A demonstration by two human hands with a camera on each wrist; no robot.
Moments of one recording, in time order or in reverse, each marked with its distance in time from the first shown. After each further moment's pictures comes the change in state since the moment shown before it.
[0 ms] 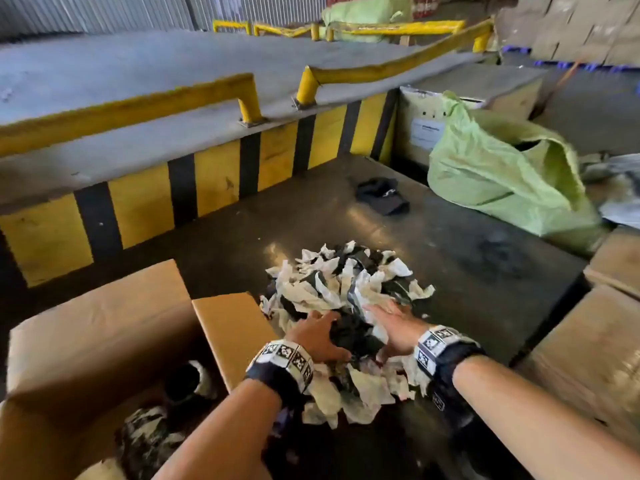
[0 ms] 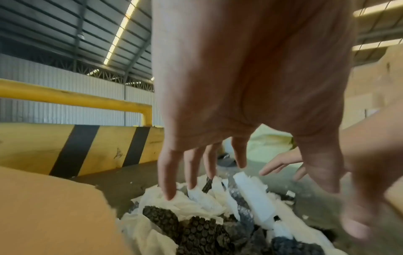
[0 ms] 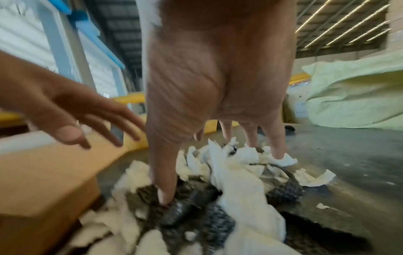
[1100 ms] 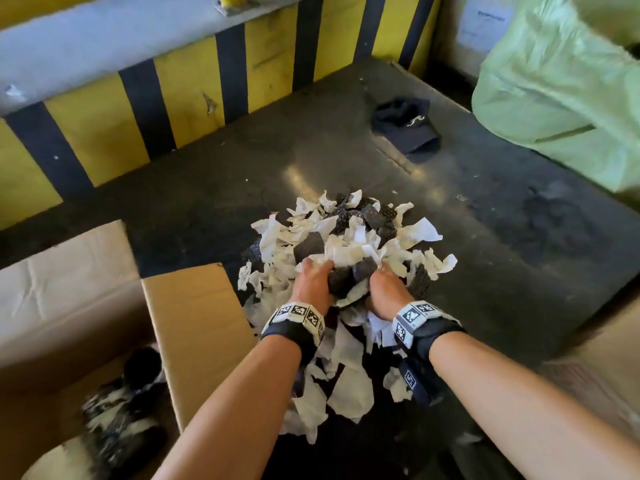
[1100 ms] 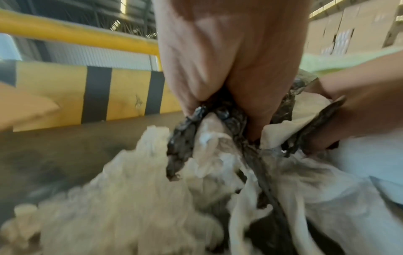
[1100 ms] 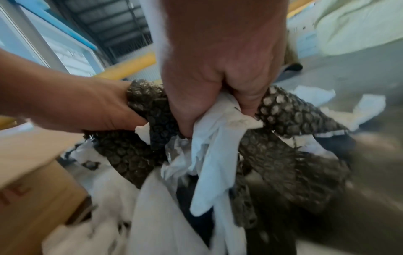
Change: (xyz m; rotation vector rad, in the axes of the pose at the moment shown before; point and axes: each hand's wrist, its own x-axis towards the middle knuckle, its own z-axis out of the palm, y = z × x) left_hand 0.135 0.005 0.017 -0.143 0.266 -0.168; right_hand 0.118 0.022 0.009 0.132 0.112 0.089
